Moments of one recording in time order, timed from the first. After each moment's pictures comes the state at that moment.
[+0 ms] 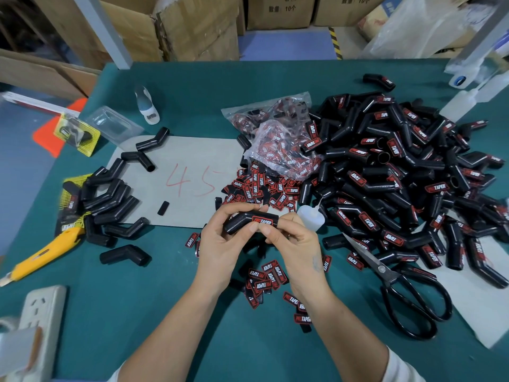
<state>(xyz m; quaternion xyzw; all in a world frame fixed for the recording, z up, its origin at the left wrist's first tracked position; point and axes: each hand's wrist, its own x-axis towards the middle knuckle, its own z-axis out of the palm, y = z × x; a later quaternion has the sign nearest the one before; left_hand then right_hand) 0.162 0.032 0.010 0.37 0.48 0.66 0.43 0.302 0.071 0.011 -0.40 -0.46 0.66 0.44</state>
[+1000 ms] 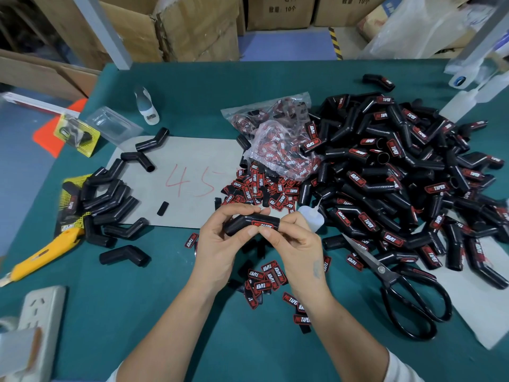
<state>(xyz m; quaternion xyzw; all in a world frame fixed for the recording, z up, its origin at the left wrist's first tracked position) 0.161 0.033 0.013 0.35 0.46 0.68 0.46 0.302 0.069 0.008 -0.42 -0.51 0.59 0.47</state>
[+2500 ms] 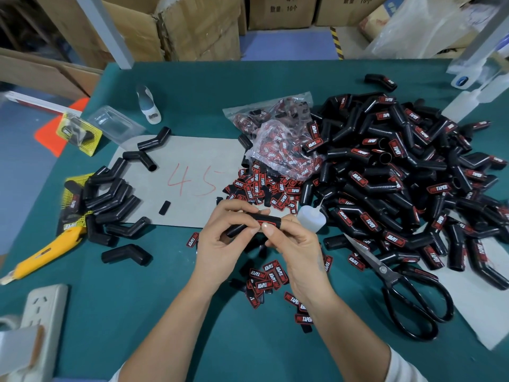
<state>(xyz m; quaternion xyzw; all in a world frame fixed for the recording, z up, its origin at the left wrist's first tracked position) 0.152 0.033 0.012 0.52 0.52 0.62 0.29 0.305 0.068 0.015 -0.38 -0.42 0.71 0.42</state>
